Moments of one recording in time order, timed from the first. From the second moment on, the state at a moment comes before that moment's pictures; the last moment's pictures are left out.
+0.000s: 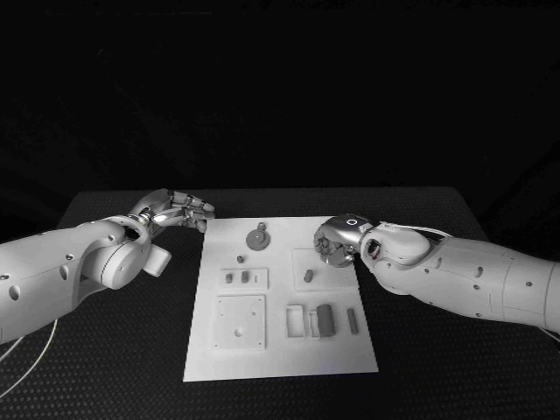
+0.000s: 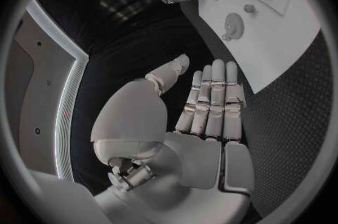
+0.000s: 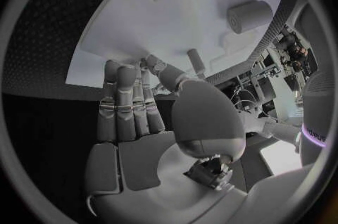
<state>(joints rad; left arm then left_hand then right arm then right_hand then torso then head) 1.25 -0.79 -0.13 1.26 -0.37 -0.22 0.18 1.14 -0.11 0.58 -0.24 0.07 0.88 0.17 0.29 0.49 1.10 0.14 0.12 0.26 0.94 0.07 0.76 0.33 0.03 0.91 -0.03 0.24 1.08 1.16 -0.66 -0.17 1.22 -1.70 -0.31 -0.07 1.20 -0.08 0.62 -0.29 0.05 1.01 0.12 0.27 0.61 1.22 0.06 0.25 0.12 1.28 -0.04 0.92 0.82 0.26 1.08 0.08 0.49 1.28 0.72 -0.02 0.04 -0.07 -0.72</state>
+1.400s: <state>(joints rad) 1.25 -0.79 -0.13 1.25 -0.37 -0.23 0.18 1.14 -0.12 0.57 -0.24 0.07 0.87 0.17 0.29 0.49 1.10 0.14 0.11 0.26 0.95 0.07 0.75 0.34 0.02 0.92 -0.03 0.24 1.08 1.15 -0.68 -0.18 1.25 -1.77 -0.37 -0.11 1.22 -0.10 0.62 -0.29 0.05 1.06 0.10 0.29 0.62 1.27 0.03 0.27 0.16 1.31 -0.07 1.00 0.84 0.26 1.13 0.05 0.53 1.31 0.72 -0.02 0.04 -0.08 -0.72</state>
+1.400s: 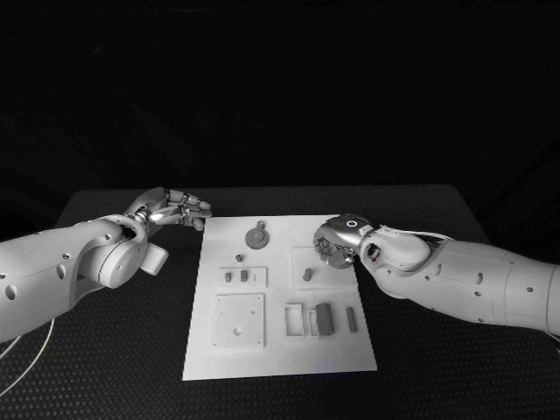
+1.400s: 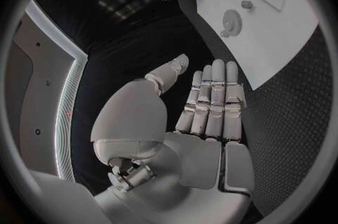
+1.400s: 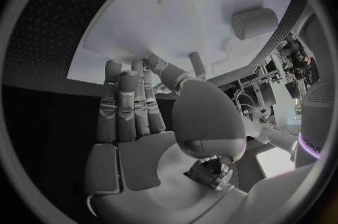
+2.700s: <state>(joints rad) 1.25 -0.79 -0.13 1.24 -0.36 -0.24 0.18 1.13 -0.12 0.57 -0.23 0.07 0.87 0.18 0.29 0.49 1.10 0.15 0.11 0.25 0.95 0.07 0.75 0.34 0.02 0.92 -0.03 0.23 1.08 1.19 -0.71 -0.15 1.30 -1.71 -0.29 -0.07 1.21 -0.10 0.62 -0.29 0.05 1.06 0.10 0.30 0.62 1.27 0.03 0.27 0.17 1.31 -0.07 1.00 0.84 0.25 1.14 0.04 0.53 1.31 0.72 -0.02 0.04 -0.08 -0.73</state>
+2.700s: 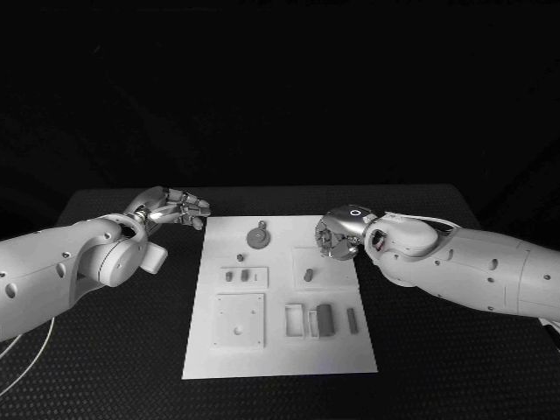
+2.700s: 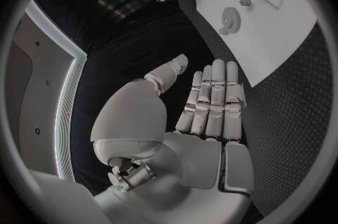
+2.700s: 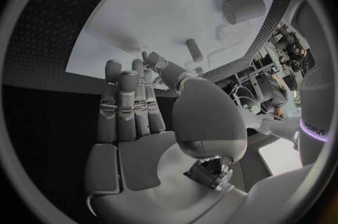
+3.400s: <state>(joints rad) 1.25 -0.79 -0.13 1.24 -0.35 -0.24 0.18 1.13 -0.12 0.57 -0.23 0.08 0.87 0.18 0.29 0.49 1.10 0.15 0.11 0.25 0.95 0.07 0.74 0.34 0.02 0.92 -0.03 0.23 1.08 1.21 -0.73 -0.13 1.44 -1.68 -0.29 -0.07 1.21 -0.10 0.62 -0.29 0.05 1.06 0.10 0.30 0.62 1.27 0.03 0.27 0.17 1.31 -0.07 1.00 0.84 0.25 1.14 0.04 0.53 1.31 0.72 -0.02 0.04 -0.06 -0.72</state>
